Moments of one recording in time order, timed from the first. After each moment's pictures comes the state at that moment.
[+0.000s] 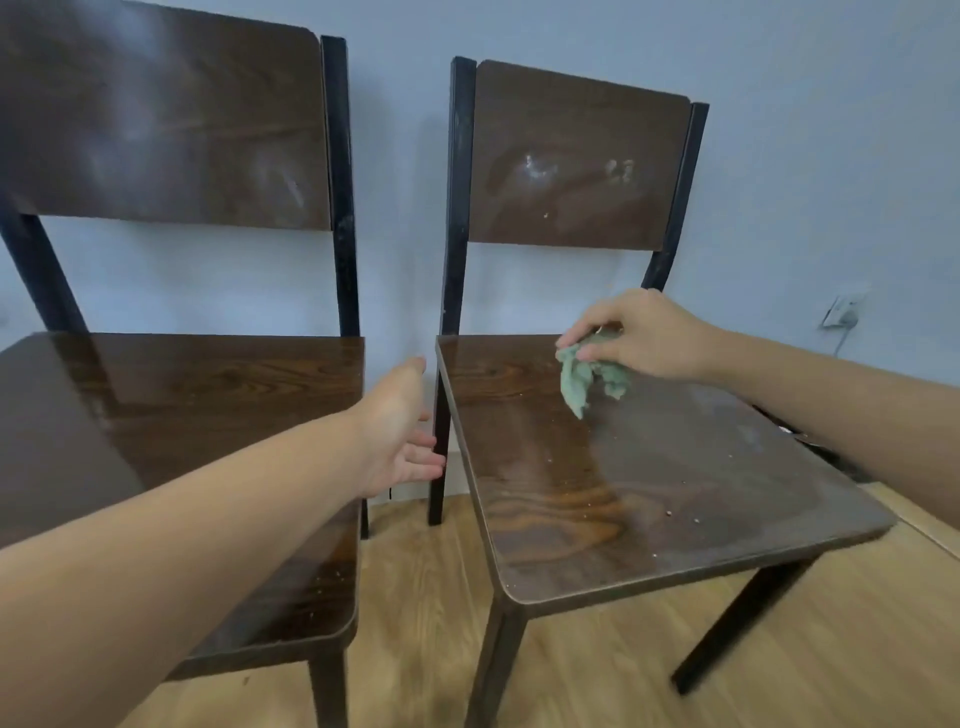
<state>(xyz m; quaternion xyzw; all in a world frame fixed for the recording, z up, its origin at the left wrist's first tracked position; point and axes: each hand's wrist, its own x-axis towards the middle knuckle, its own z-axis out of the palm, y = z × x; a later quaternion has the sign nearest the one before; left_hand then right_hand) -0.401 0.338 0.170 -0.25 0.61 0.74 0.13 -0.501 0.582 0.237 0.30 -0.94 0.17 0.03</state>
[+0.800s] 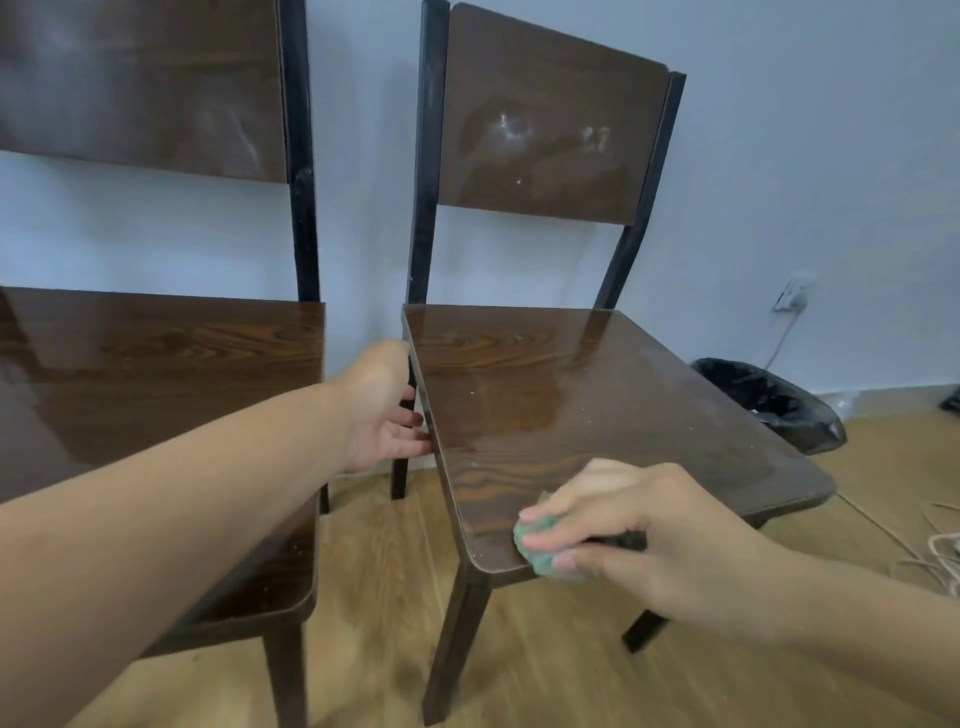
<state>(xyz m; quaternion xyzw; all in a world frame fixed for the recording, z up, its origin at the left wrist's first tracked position) -0.391 0.357 0.175 -0.24 0.59 0.76 0.14 -0.333 0.609 0.163 0.37 -0.89 0.27 -0.03</state>
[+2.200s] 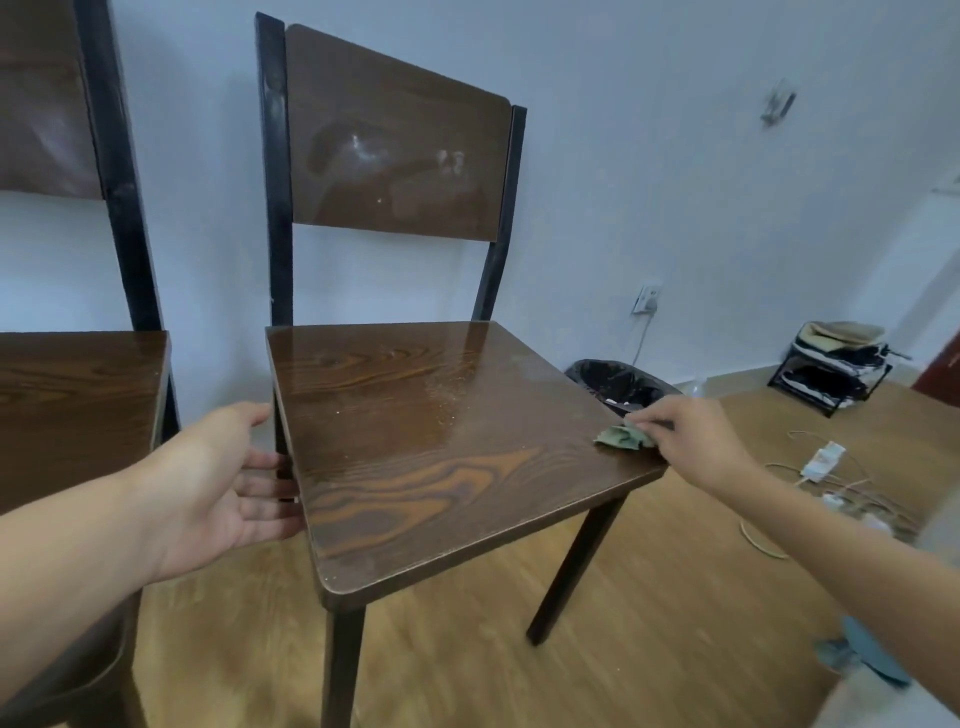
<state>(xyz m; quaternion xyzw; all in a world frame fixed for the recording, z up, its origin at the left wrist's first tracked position) -0.359 0.367 0.161 -0.24 0.59 0.75 0.17 -0.411 0.789 0.162 -0.03 -0.98 0.12 0.16</state>
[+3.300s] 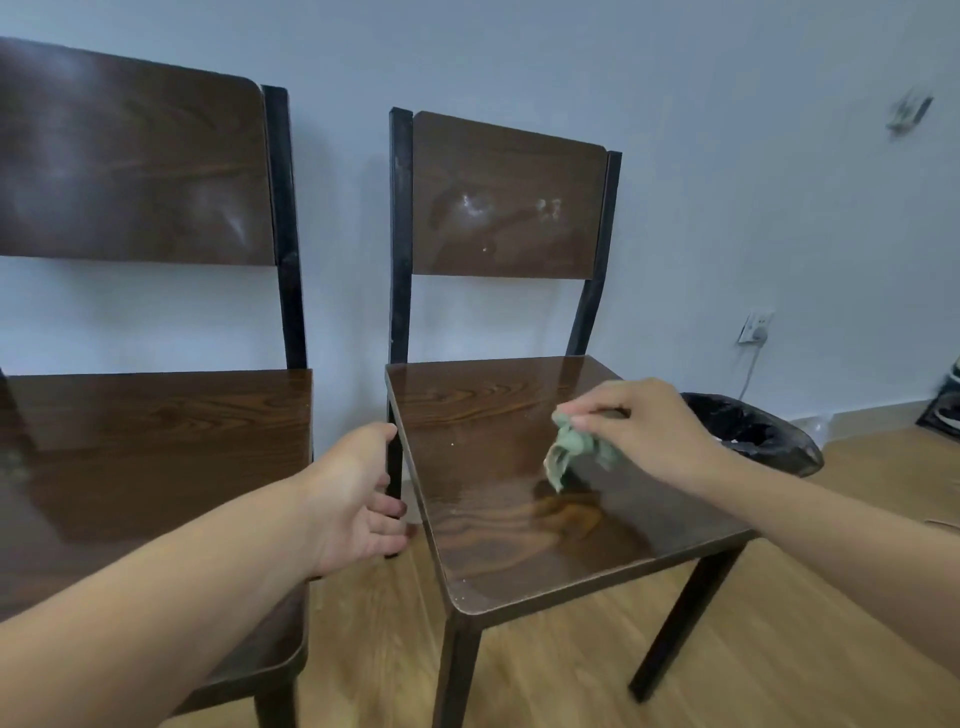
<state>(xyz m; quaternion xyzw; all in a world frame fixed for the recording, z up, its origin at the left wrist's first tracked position) -0.364 0.355 0.171 -0.27 0.58 0.75 0.17 -0.429 0.632 0.190 0.16 -0.93 0.33 0.09</state>
